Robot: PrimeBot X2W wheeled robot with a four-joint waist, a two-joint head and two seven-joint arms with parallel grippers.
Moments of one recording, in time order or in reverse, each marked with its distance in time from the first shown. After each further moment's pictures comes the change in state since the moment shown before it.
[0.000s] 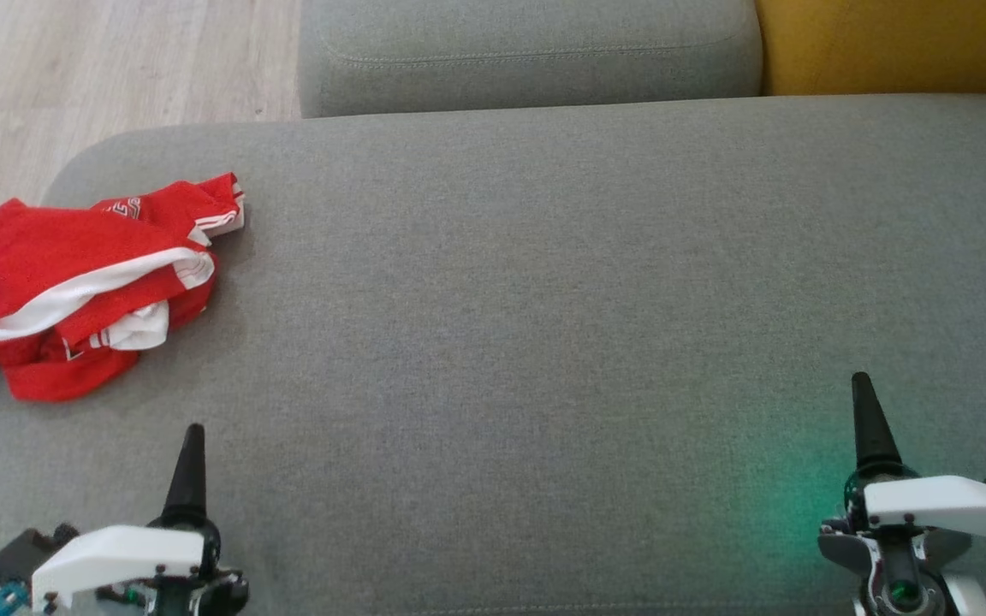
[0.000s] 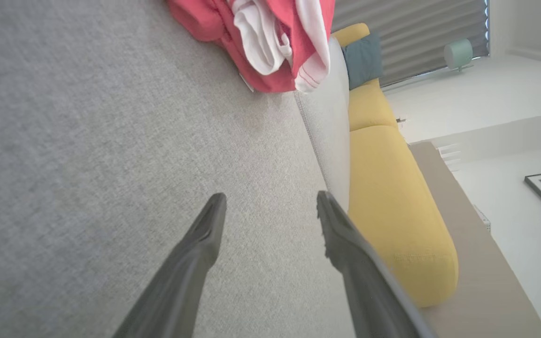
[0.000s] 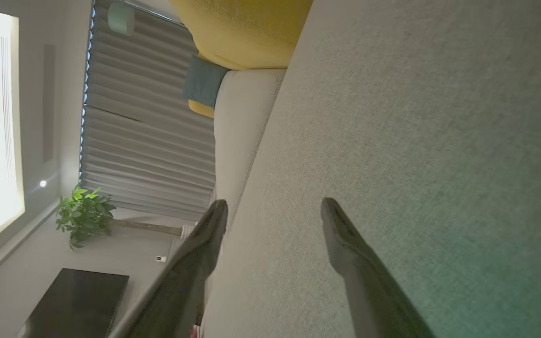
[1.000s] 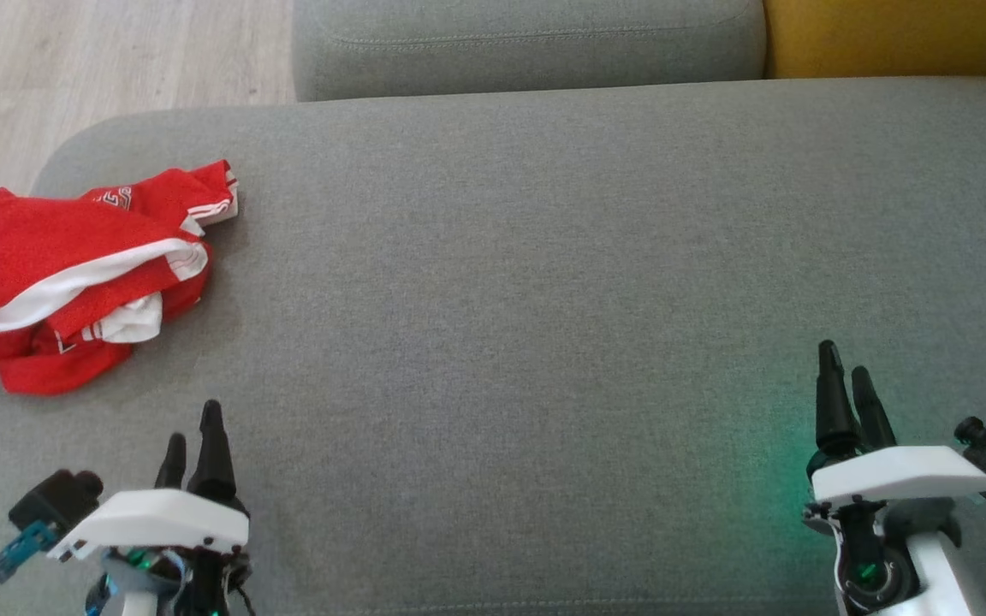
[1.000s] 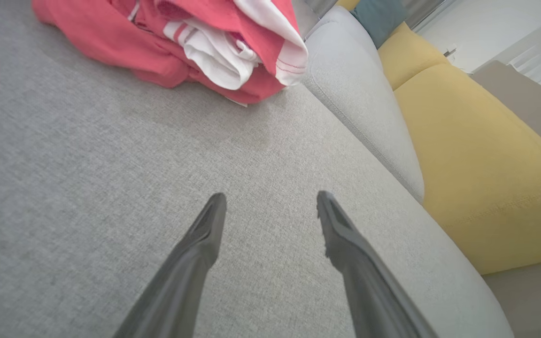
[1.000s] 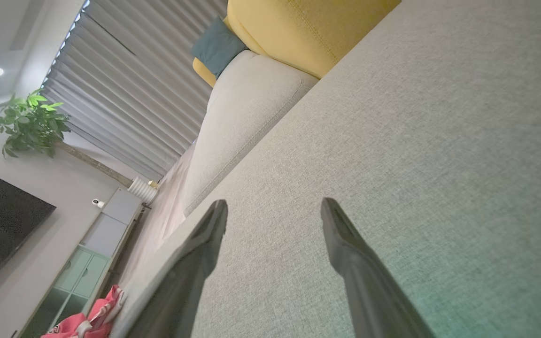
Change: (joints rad) left arm -0.051 0.002 -0.036 0.006 0.446 0.081 -0.081; right arm -0.056 -0.003 0.044 0.022 -0.423 0.000 -0.087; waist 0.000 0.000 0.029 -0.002
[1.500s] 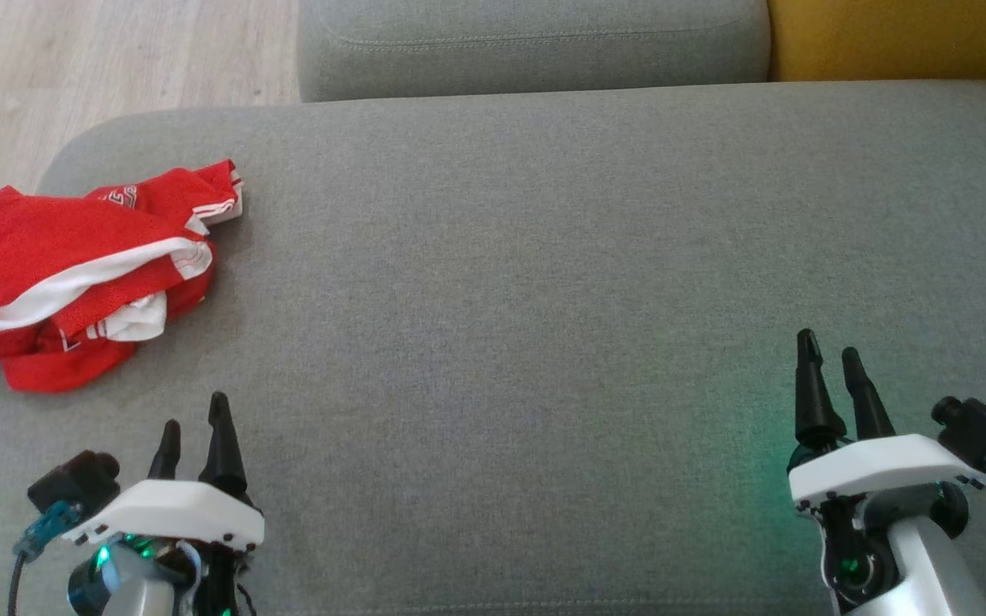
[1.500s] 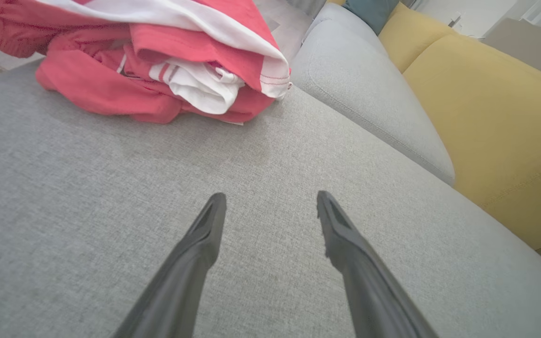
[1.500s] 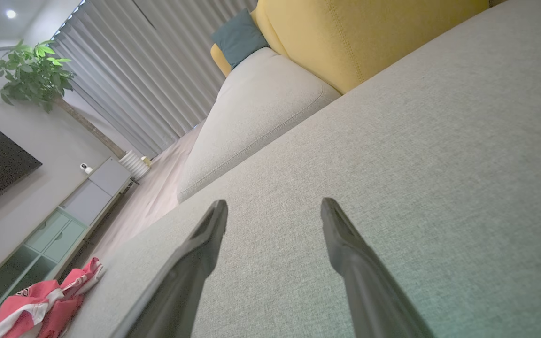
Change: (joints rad) left arm -0.015 0.006 -0.026 0.000 0.196 0.035 -0.043; right arm -0.023 0.000 0.023 0.008 -0.192 0.000 -0.041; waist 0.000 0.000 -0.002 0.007
